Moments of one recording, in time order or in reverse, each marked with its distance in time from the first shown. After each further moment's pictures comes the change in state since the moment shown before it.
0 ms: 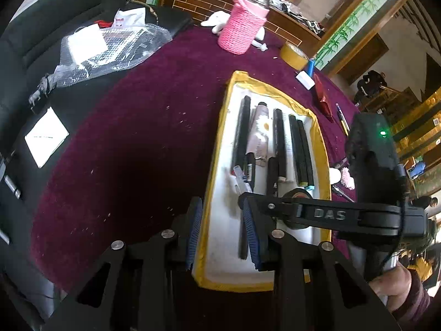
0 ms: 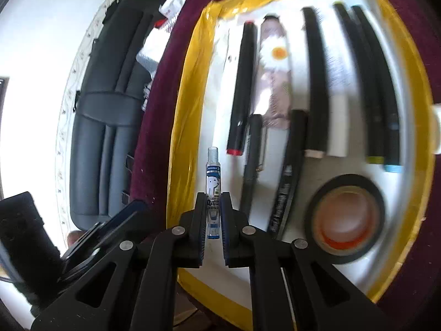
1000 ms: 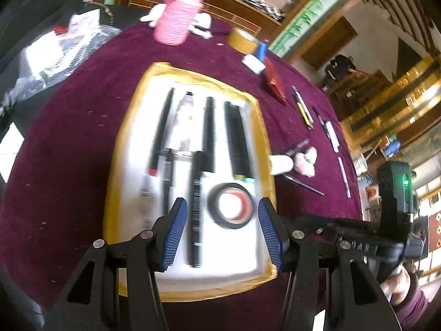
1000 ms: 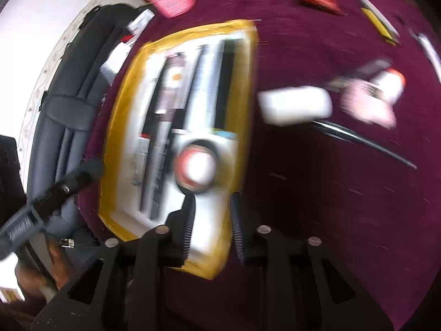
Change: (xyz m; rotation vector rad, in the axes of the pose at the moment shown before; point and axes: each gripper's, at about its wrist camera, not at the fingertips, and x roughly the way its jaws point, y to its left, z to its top) left arm 0.014 -0.082 -0.004 0.117 0.045 -0.165; right arm -0.138 -0.088 -0.069 -0.003 -0.150 -0.343
